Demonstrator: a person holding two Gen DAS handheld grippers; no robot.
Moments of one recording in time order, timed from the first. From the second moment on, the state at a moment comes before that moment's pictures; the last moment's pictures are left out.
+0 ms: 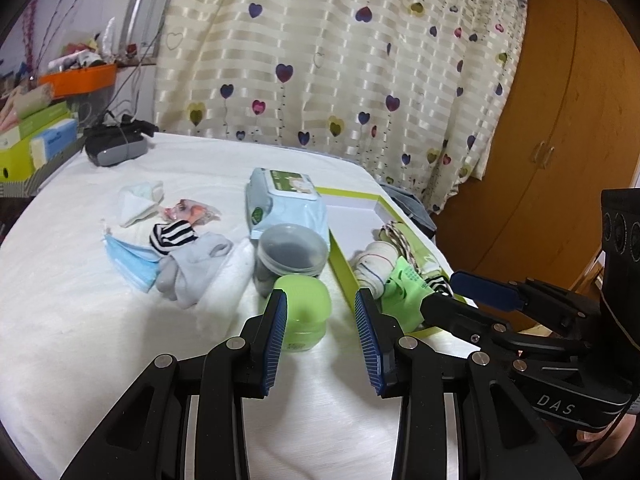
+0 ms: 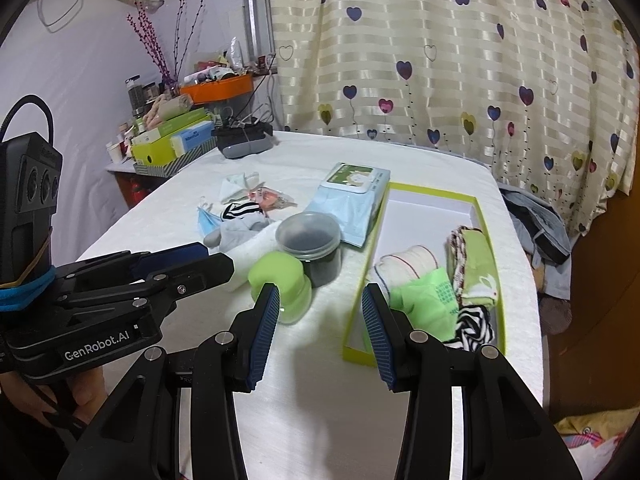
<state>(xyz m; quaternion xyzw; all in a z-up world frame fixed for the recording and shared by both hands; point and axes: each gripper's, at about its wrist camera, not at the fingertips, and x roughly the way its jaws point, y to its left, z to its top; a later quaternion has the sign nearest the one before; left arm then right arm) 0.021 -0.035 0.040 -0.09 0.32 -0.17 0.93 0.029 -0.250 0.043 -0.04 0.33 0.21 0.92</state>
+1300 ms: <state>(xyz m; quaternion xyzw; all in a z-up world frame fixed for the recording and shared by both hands) 0.098 0.009 -0.032 -0.11 0.41 -0.13 0.90 0.073 -0.232 0.018 -0.03 0.36 0.23 0.90</state>
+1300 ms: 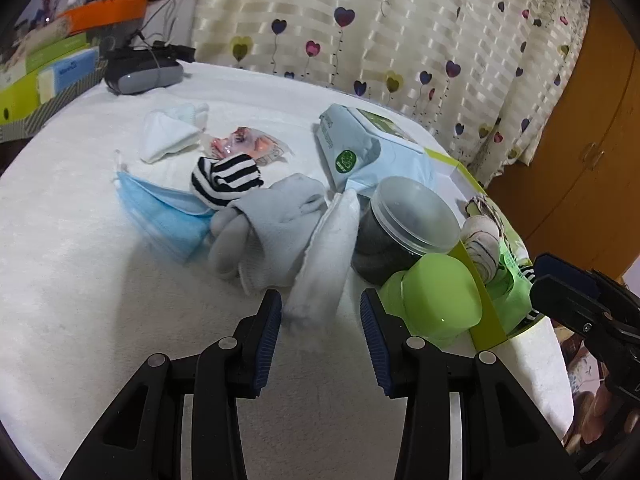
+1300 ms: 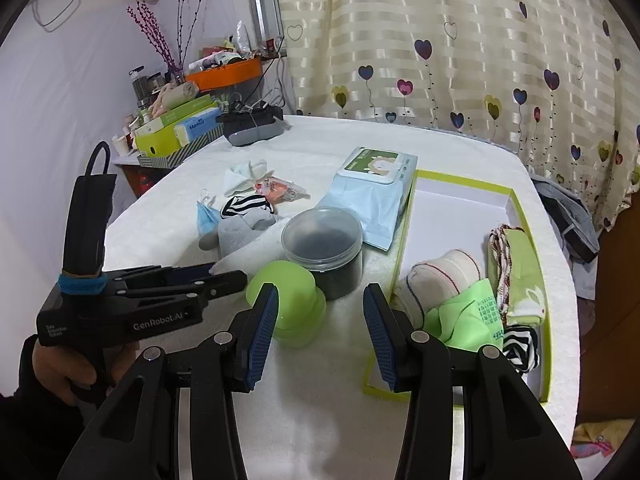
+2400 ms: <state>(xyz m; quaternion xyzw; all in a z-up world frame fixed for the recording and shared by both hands) 0.037 0.053 0.003 -0.13 0.34 -0.12 0.92 0.059 -0.189 0.026 -0.06 0.35 0.26 0.90</state>
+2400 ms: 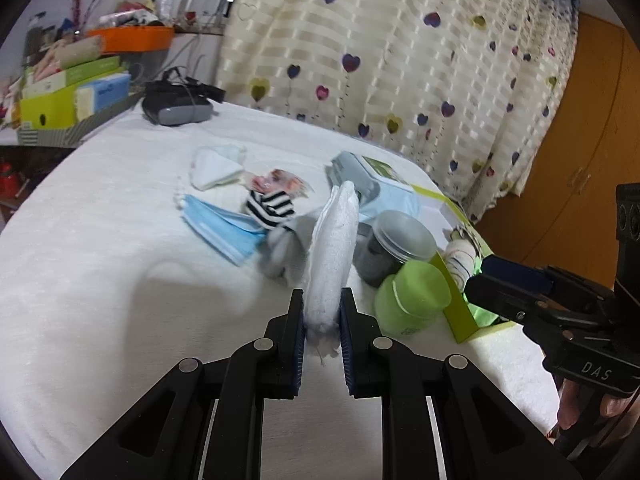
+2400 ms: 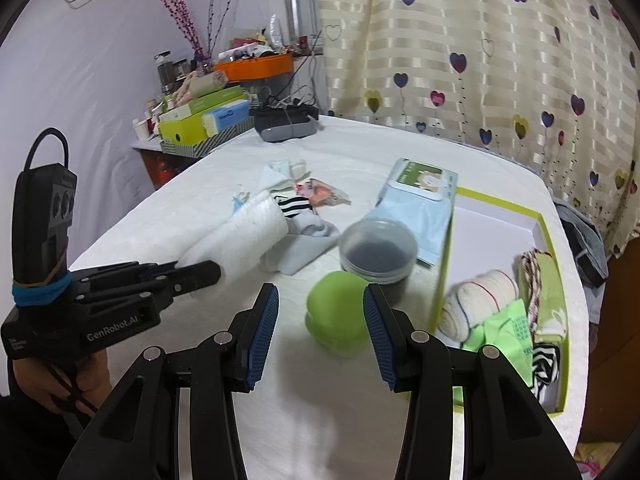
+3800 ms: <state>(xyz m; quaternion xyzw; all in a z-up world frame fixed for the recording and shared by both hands) 0.039 0.136 -0.020 -0.19 0.33 -0.06 0.92 0.144 -0.058 -0.033 -0.22 0.42 0.24 0.85</state>
